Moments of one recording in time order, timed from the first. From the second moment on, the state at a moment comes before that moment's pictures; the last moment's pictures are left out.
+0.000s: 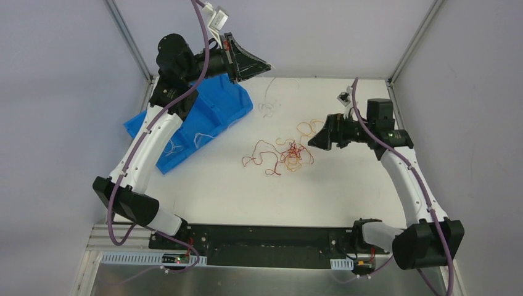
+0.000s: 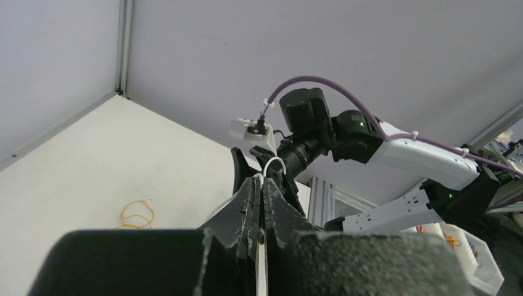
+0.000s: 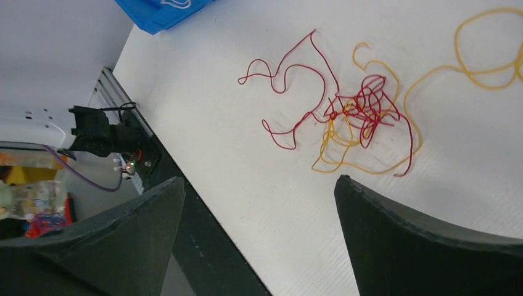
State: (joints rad) left arm -0.40 1.48 1.73 0.05 0.86 -0.62; right arm 0.09 1.19 1.12 -0.73 -0.83 0.06
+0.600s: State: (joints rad) left arm -0.50 1.62 1.96 0.06 0.84 -0.70; right arm 0.44 1.40 0.92 0.38 -0.56 0.26
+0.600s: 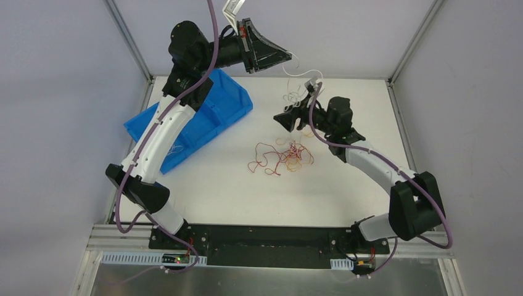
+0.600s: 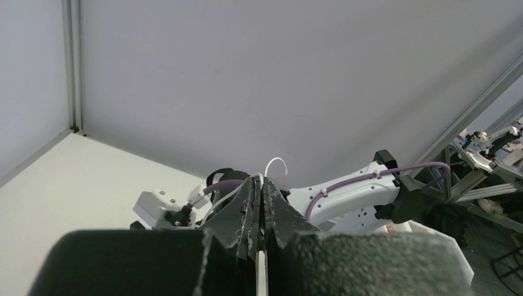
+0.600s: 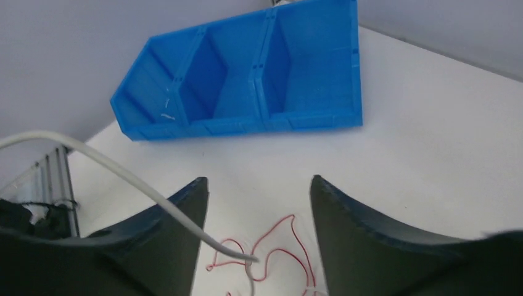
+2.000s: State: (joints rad) left arm 0.22 1.52 1.65 -0.21 0.38 -0.27; right arm -0.17 1.14 0.99 -0.31 -0.73 0.09
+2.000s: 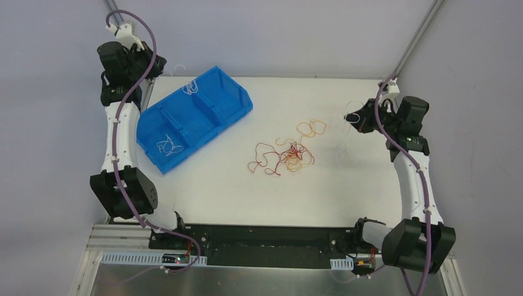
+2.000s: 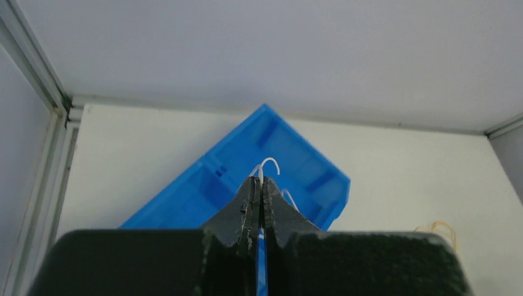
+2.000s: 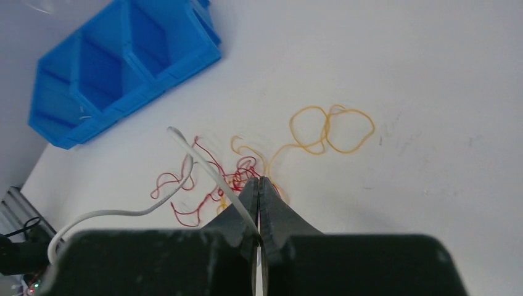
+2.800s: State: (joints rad) left arm 0.49 1.44 1.44 -0.35 0.60 -0.11; right arm 0.20 1.24 1.39 -0.34 -0.83 0.35
